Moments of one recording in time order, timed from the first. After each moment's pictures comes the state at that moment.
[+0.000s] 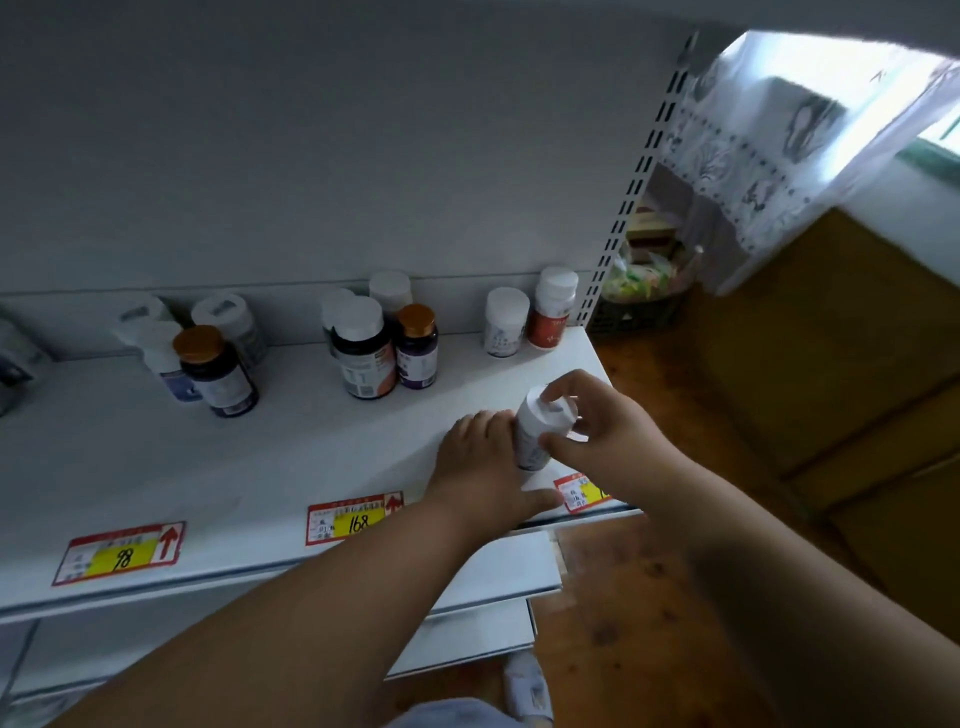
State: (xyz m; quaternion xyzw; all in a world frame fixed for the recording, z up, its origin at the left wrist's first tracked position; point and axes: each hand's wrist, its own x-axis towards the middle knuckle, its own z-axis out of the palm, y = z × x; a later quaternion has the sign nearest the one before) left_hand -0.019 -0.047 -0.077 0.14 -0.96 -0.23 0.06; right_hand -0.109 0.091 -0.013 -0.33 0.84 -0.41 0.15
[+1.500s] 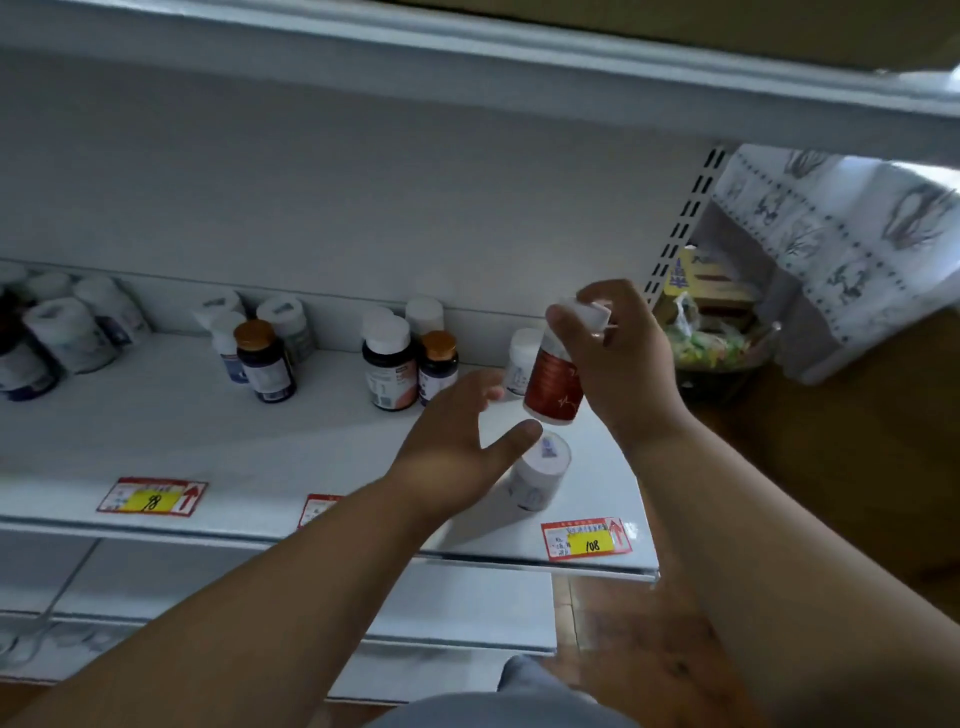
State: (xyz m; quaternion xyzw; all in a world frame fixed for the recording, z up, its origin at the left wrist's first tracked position) left_hand -0.013 -0.048 0.000 0.26 -0.86 -0.42 0.16; right_hand -0.160 0.044 0.057 -0.32 0.77 -0.56 0.01
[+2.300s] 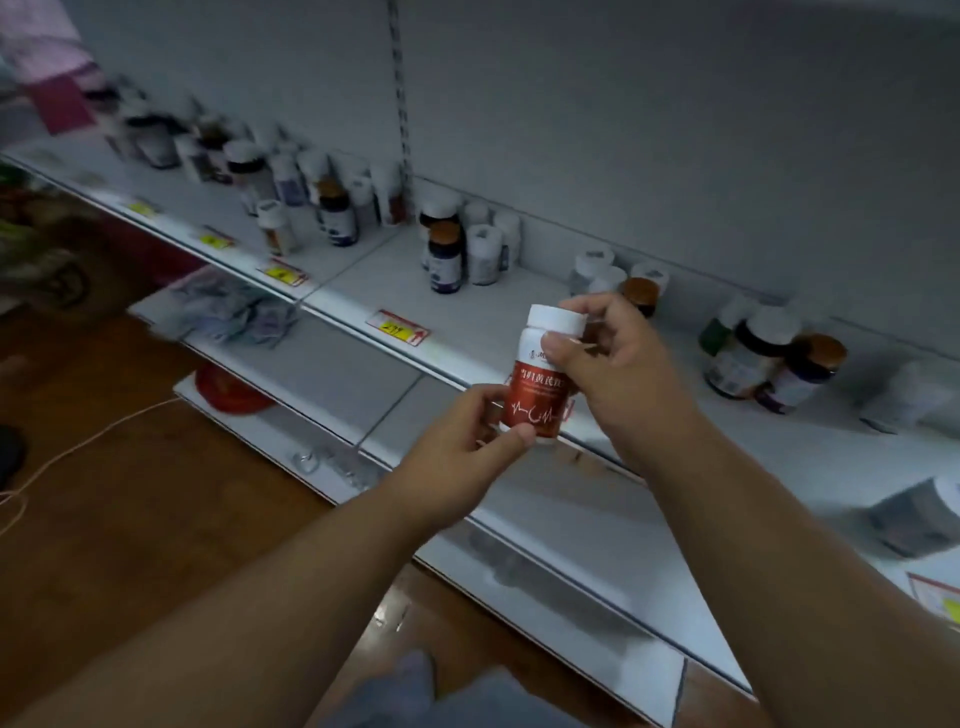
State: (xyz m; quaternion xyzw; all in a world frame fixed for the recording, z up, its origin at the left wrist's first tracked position) left_hand 0.324 -0.141 -0.008 0.39 -0.69 -0.55 0.26; right_hand 0.145 -0.118 0.038 -0.49 0.58 -0.56 0.33
